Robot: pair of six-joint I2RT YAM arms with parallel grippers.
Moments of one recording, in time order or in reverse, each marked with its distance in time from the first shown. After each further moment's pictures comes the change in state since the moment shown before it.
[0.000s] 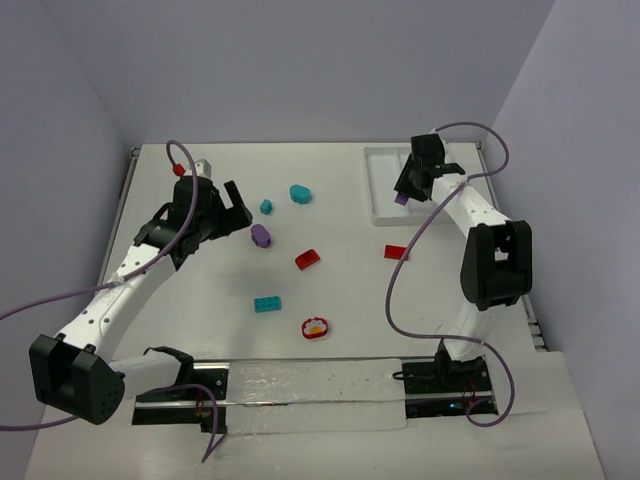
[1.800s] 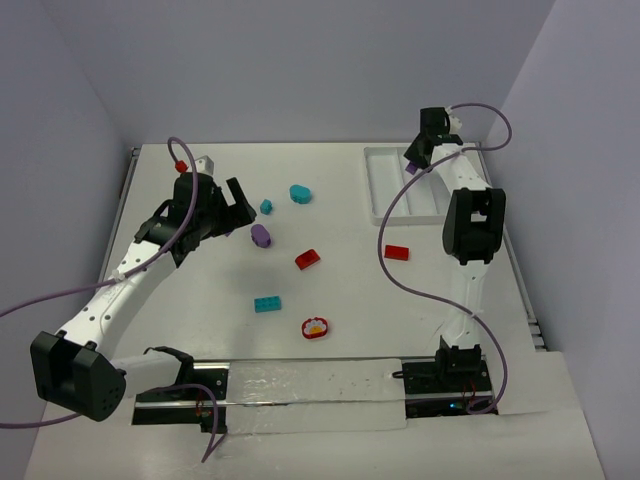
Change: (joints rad) left arm 0.000 0.017 0.025 0.008 0.046 -0.006; right arm -0.110 0.493 0.593 -0.054 0.061 0.095
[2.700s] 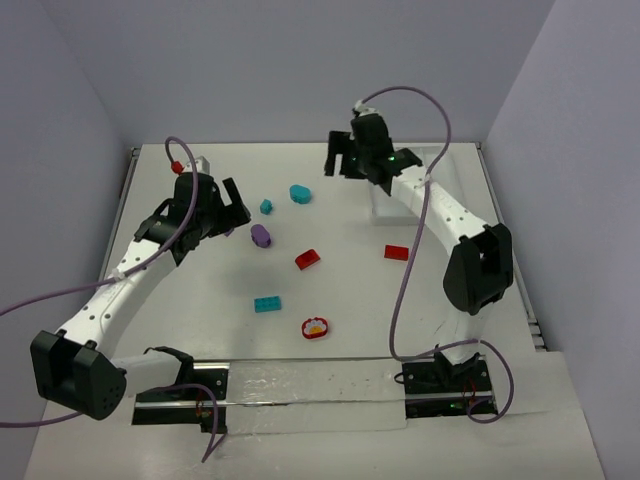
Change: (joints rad) left arm 0.000 0.001 0.013 -0.043 -0.081 -0.003; right arm 0.401 -0.442 -0.303 0.044 -0.117 -0.206
